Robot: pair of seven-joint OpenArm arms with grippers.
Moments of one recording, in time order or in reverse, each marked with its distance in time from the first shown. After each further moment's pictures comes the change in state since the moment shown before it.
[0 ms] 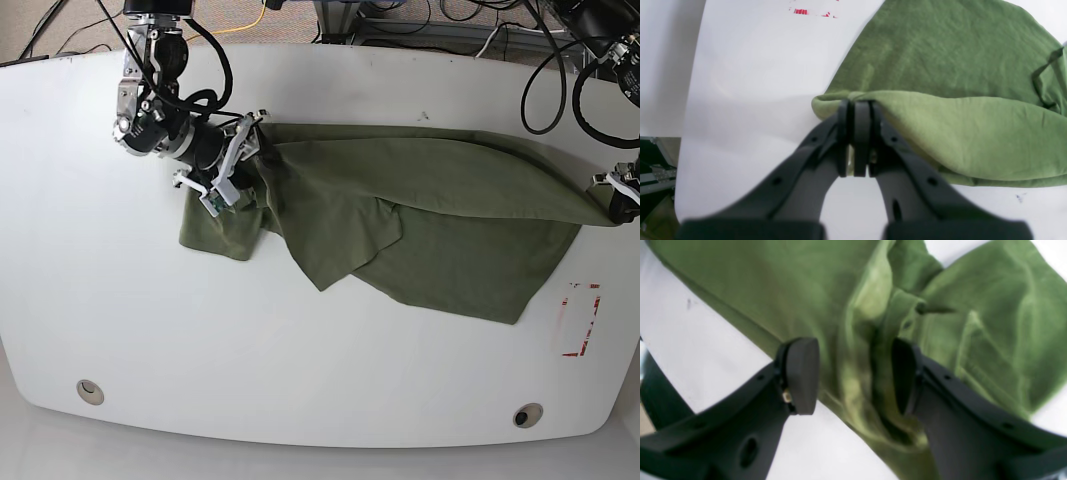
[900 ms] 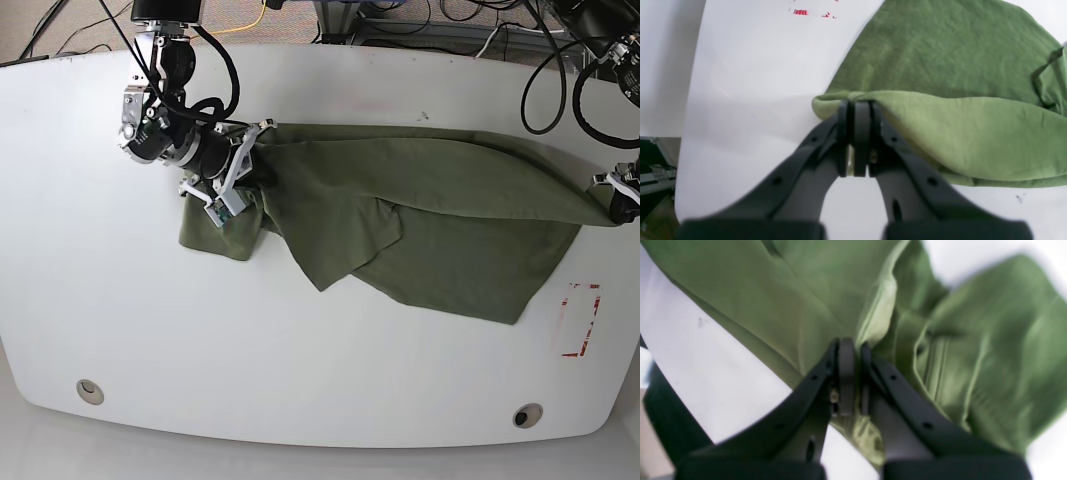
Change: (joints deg) left arm -0.3 0.0 0.0 0.0 0.0 0.0 0.0; right arm 1.8 -1.8 0.2 2.5 0.2 0.0 -0.2
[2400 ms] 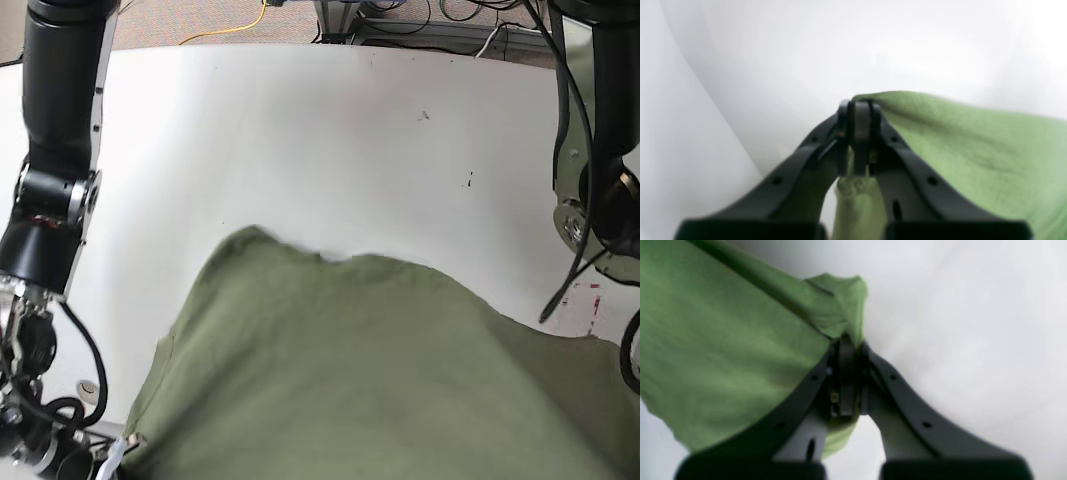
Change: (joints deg) left arm -65.4 3.2 16.6 -5.3 7.4 0.4 0.4; right arm 69.0 20.0 -9.2 -32.2 0.6 0.2 -0.9
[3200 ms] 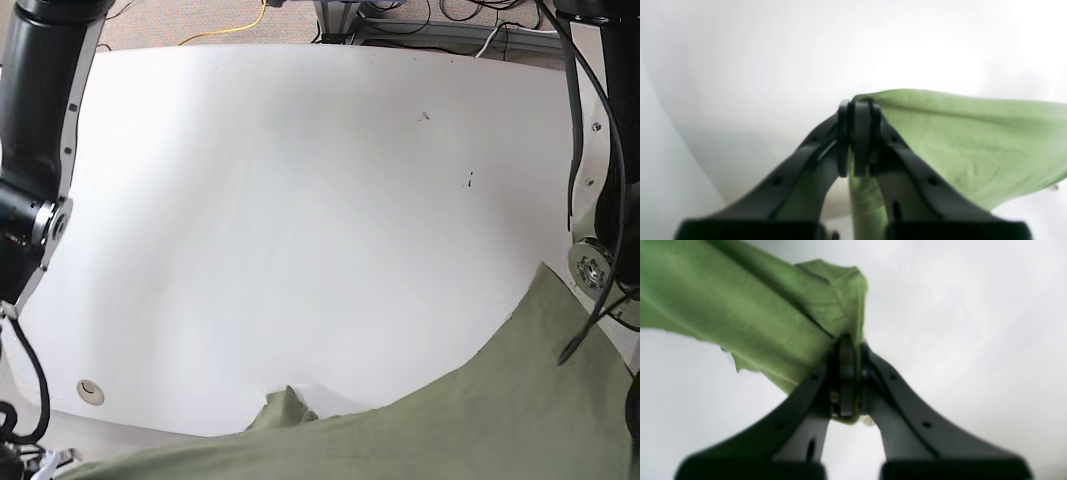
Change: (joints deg) left arm -9.0 1.0 4.7 -9.1 -0.6 -0.7 -3.7; right arm 3.9 4.0 5.3 8.0 0.7 0.0 -11.7
